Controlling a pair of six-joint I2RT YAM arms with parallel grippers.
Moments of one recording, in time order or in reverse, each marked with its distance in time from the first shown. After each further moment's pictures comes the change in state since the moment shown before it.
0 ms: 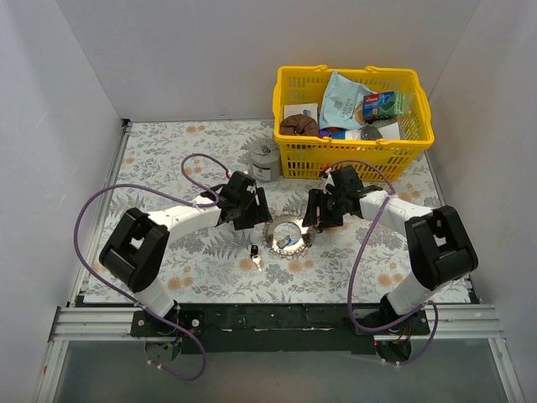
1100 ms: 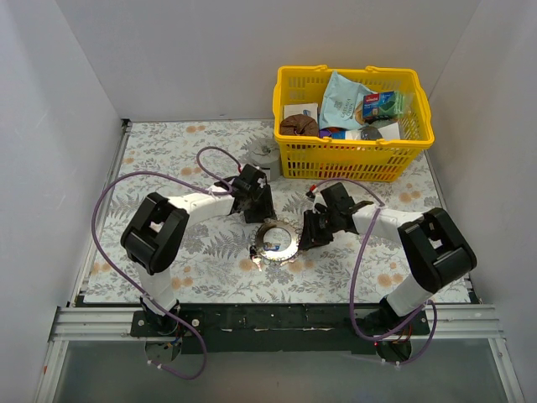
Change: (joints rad) left arm 0.003 0.200 0.152 -0.021 0.048 0.050; right arm 0.102 0.009 -0.137 0.089 -0.148 0.008
